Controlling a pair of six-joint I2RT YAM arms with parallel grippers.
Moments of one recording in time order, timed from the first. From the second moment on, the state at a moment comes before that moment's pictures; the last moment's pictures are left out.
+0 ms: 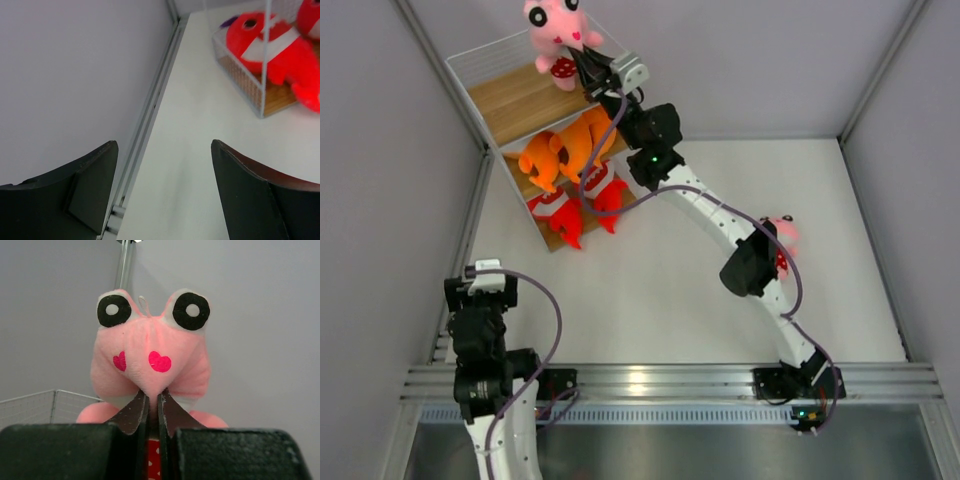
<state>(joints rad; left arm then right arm) 0.18 0.03 0.50 -0.57 -0.19 0.33 0.81 2.37 2.55 0.70 -0.06 -0.22</state>
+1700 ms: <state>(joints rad) 0.09 1.48 2.33 -0.83 0.99 -0.01 1.01 1.82 1.92 0.58 0.25 -0.25</state>
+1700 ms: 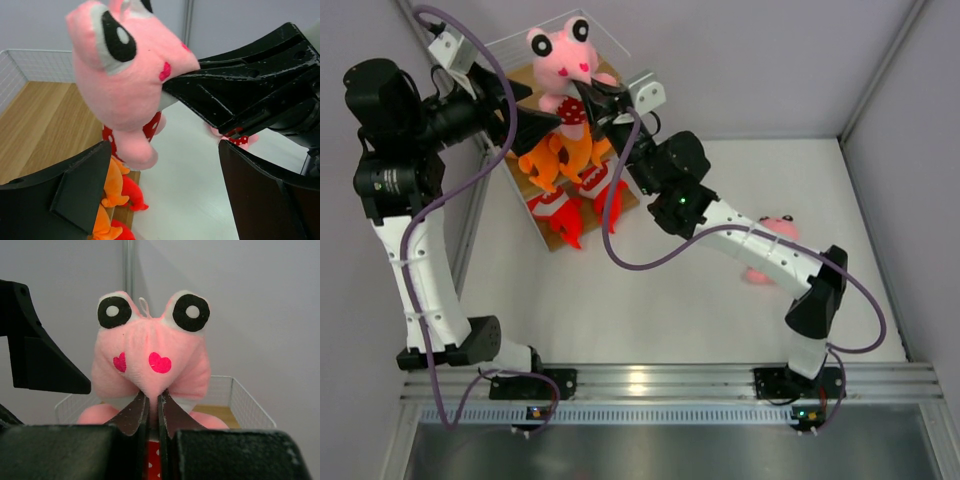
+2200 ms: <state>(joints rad) 0.07 1.46 2.30 -0.76 0.87 0.02 1.05 1.84 1.92 0.58 0.22 -0.22</state>
